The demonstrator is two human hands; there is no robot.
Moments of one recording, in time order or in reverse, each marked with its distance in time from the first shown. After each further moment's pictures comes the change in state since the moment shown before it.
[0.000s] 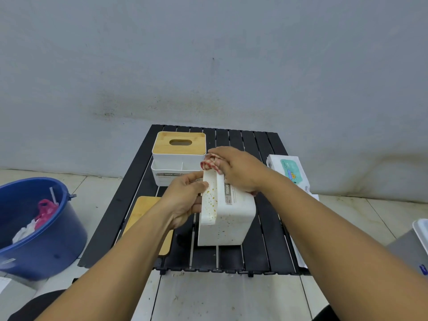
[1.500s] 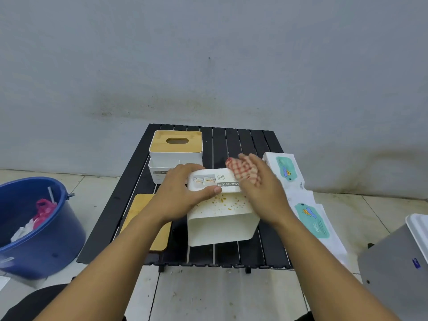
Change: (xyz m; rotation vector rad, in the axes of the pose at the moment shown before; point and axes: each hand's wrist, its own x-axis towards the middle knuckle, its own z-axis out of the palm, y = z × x) left_hand -0.018 0.004 -0.018 0.831 0.063 0.399; right_hand -0.082 0.010 0.029 0.542 0.457 0.182
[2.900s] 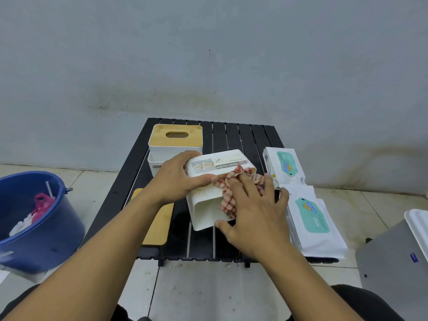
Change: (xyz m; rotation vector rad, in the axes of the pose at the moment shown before) left_hand 0.028 -0.013 -0.006 -0.026 -0.010 0.086; right_hand -0.050 -0.010 0.023 -0.987 -0.188 -0.022
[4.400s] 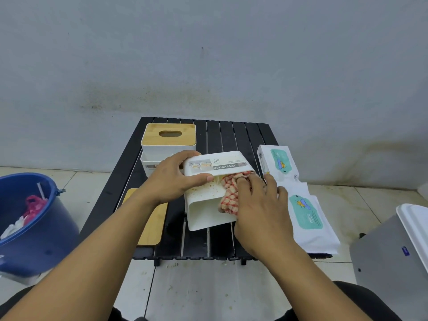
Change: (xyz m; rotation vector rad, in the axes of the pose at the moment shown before) left_hand -0.002 0.008 0.004 -0.054 -0.042 -0.021; right_hand -0.010 0.009 -0.012 -0.103 0.031 0.042
